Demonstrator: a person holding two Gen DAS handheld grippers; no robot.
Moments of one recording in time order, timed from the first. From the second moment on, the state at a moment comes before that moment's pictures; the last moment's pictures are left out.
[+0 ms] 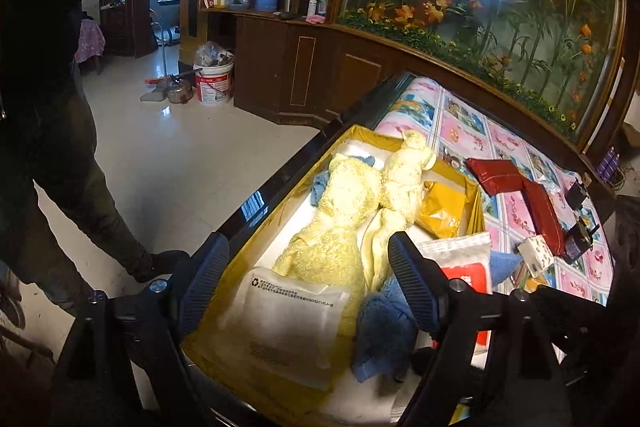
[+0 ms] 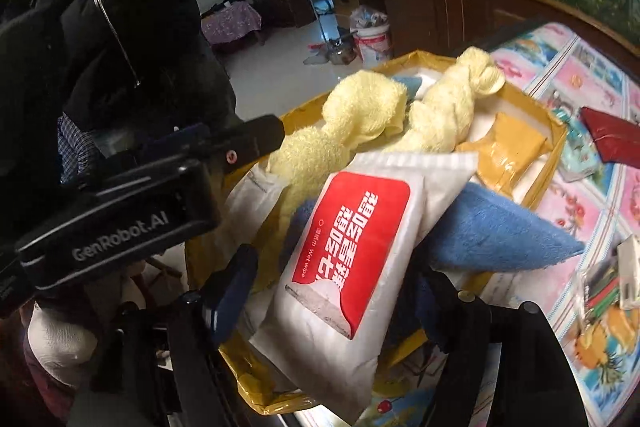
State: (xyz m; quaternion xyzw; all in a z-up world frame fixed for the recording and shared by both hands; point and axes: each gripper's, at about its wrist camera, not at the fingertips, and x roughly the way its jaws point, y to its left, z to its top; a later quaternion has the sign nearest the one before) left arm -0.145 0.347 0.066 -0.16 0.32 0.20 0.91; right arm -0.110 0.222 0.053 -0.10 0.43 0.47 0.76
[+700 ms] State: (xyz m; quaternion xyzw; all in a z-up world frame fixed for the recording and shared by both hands) left arm -0.101 0.159 0.123 0.11 0.28 0.25 0.92; right arm -0.060 -0.001 0.103 0.02 0.34 0.26 0.90
